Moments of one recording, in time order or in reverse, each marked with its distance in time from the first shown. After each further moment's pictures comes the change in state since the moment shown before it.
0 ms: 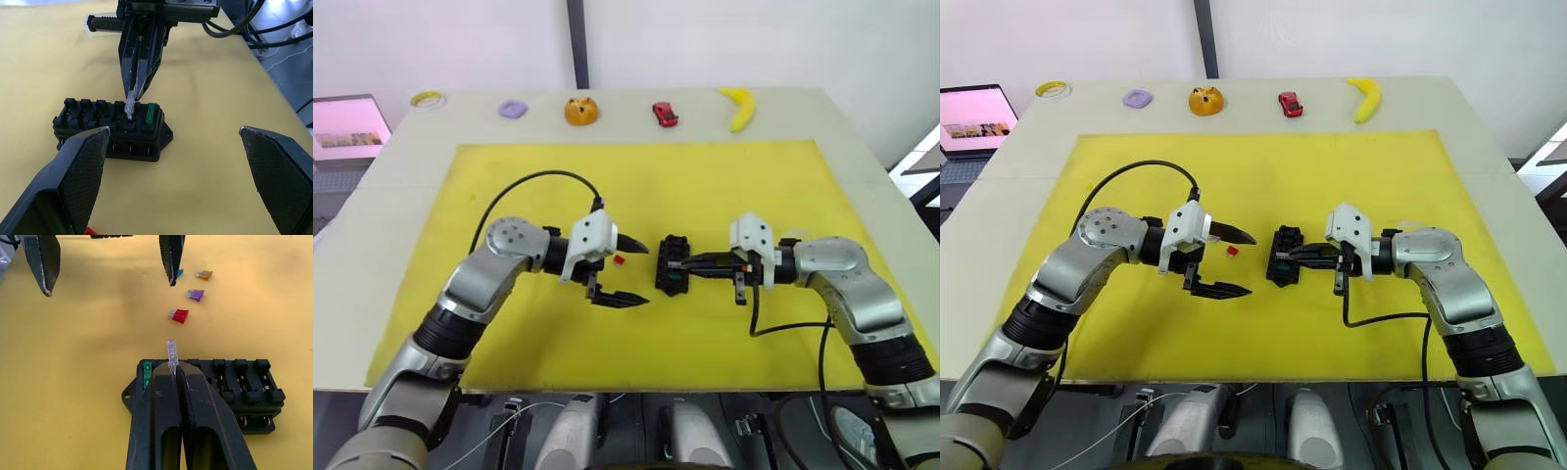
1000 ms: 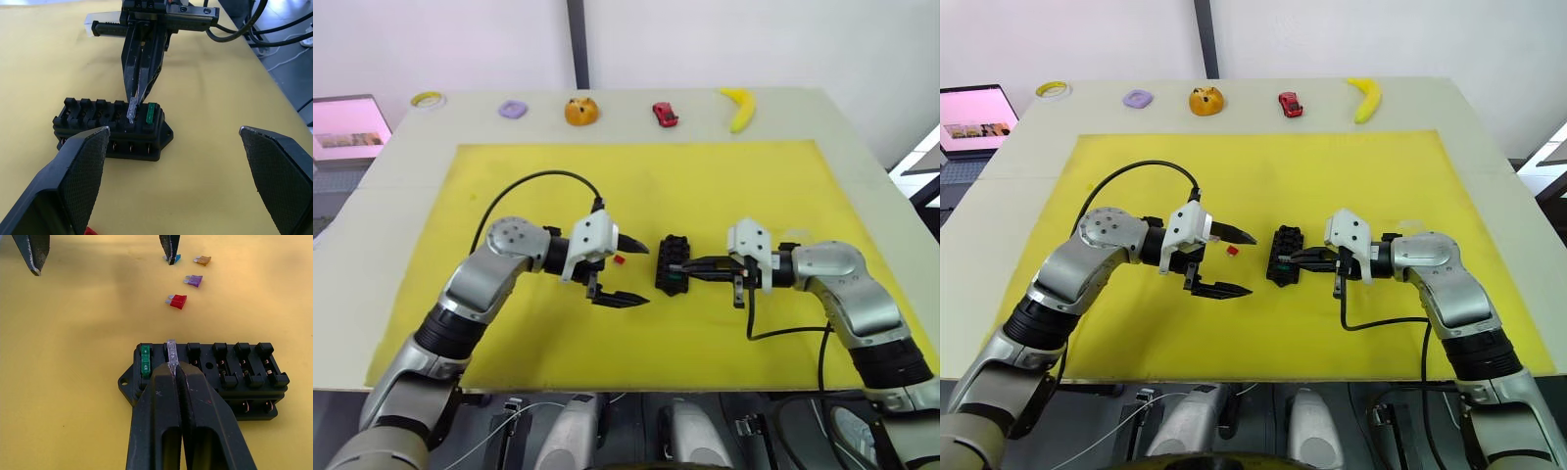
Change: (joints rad) left arm 0.000 -0.004 0.000 0.000 0.010 0.000 -0.001; right arm 0.017 0.005 0.008 0.012 -0.039 -0.023 -0.014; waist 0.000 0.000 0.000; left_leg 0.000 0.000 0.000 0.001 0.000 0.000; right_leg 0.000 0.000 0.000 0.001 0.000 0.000
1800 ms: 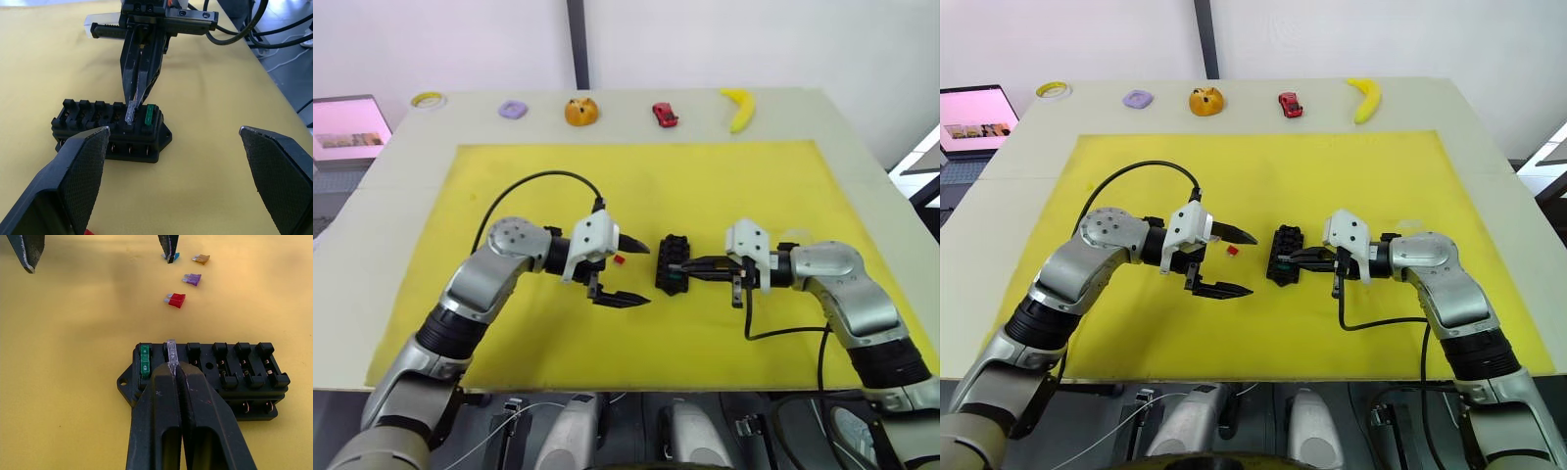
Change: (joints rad) left arm -0.001 -0.007 0.000 0.003 0.001 0.000 0.000; right arm -0.001 0.002 0.007 0.002 -0.024 -0.009 -0.010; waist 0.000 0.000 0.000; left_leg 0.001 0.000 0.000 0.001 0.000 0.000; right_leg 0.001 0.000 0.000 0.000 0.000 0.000
